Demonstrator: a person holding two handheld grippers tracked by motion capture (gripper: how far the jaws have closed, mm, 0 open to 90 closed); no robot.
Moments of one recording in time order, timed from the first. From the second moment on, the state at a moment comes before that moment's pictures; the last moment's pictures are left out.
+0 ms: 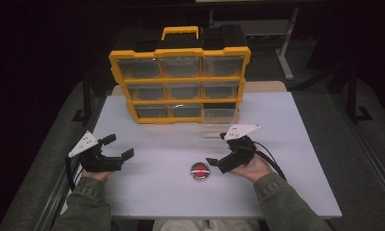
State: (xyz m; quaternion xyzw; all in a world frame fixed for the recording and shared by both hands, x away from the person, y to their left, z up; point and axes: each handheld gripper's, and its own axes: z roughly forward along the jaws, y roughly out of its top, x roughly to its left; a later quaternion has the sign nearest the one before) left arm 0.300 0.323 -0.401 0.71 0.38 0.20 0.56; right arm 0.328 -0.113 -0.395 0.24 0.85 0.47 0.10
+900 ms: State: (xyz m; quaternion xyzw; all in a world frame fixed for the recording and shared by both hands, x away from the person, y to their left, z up) left arm 0.300 0.323 -0.401 0.71 0.37 0.20 0.56; right arm 0.327 -0.084 -0.415 0.21 0.87 0.44 0.07
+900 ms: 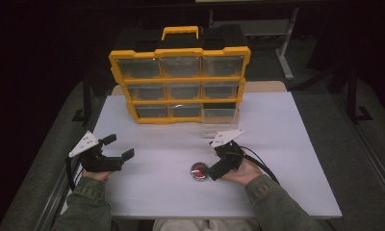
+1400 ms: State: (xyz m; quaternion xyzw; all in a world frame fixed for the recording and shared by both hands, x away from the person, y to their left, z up) left arm 0.300 0.323 -0.401 0.71 0.37 0.20 0.56; right arm 0.326 -0.068 -0.426 0.19 0.89 0.41 0.05
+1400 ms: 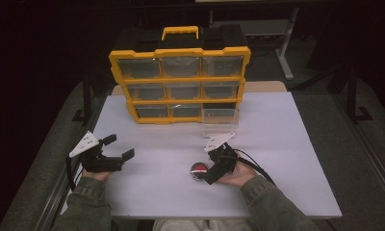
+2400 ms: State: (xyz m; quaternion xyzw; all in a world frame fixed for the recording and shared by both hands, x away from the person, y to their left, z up) left arm 0.300 0.321 -0.402 0.72 0.37 0.20 0.55; right arm 0.326 -0.051 -0.448 0.17 0.92 0.36 0.02
